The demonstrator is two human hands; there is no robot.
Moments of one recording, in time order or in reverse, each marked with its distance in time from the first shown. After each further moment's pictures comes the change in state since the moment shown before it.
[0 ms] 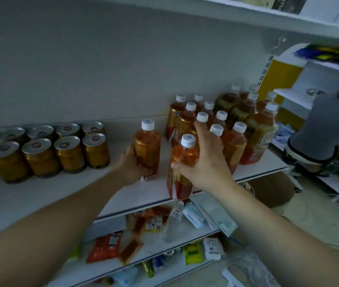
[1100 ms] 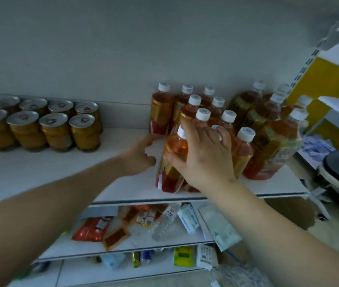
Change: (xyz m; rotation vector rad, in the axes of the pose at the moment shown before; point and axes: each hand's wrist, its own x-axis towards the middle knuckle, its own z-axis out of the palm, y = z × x) left_hand 0.025 0.019 0.051 0.095 -0.057 0.041; right_hand 0.042 0.038 -0.017 -0.413 -0.029 -0.352
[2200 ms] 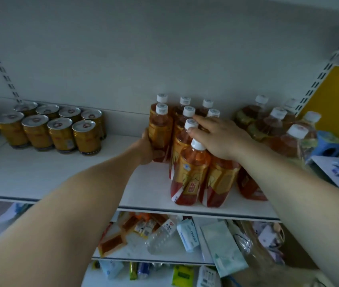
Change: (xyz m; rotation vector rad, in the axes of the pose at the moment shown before) left_hand 0.064 0.015 0.022 0.017 0.284 -0.154; right_hand 0.077 0.108 -0.007 0.203 -0.428 0.045
